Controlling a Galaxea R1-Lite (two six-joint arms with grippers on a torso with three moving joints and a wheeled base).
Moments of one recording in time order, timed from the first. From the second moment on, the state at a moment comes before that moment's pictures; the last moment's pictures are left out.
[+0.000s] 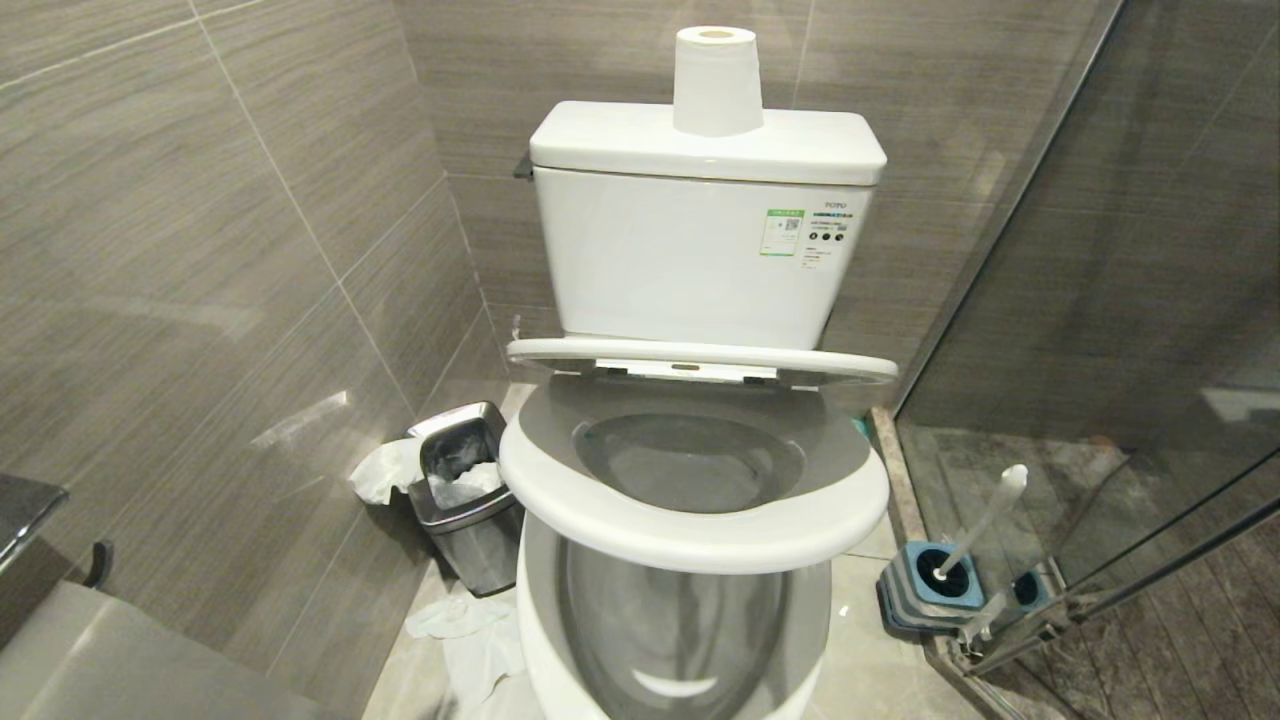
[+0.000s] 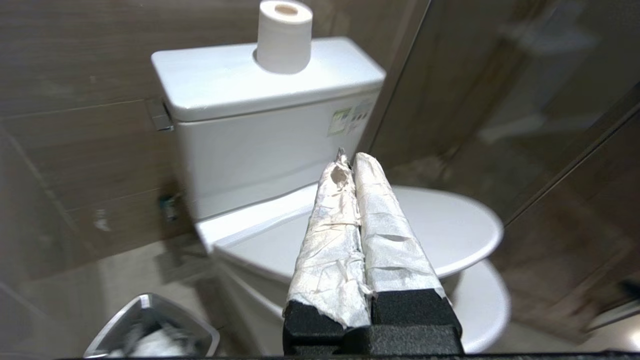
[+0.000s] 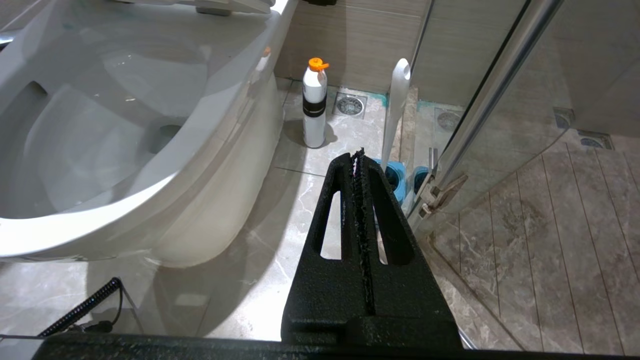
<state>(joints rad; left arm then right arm) -0.07 1.34 -1.85 0.40 -0.65 -0.09 0.00 0.00 0.00 0.01 0.01 0.00</state>
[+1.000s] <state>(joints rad) -0.48 1.63 -1.82 0.67 -0.33 0.28 0.00 0.00 0.00 0.01 0.01 0.00</state>
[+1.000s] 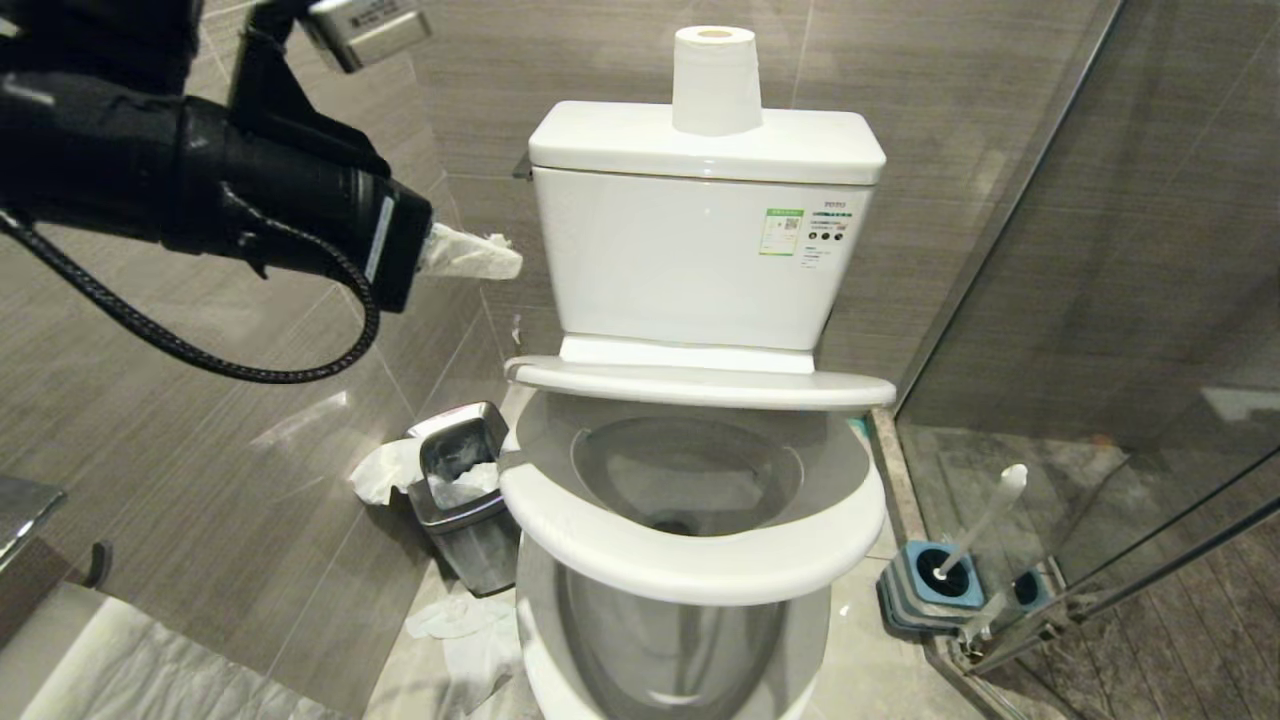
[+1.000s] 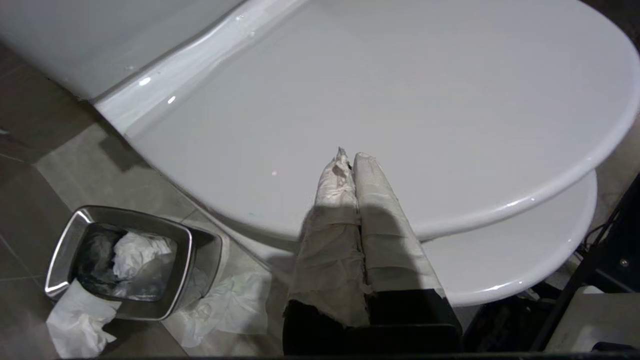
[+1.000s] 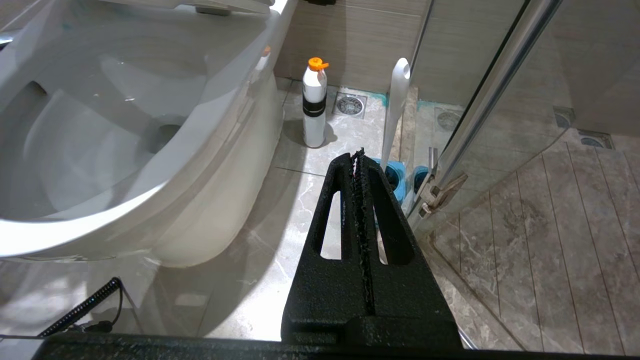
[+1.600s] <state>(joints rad) -0.53 1.74 -1.75 0.65 -0.32 0.29 0.00 0.00 0.00 0.01 0.01 0.00</state>
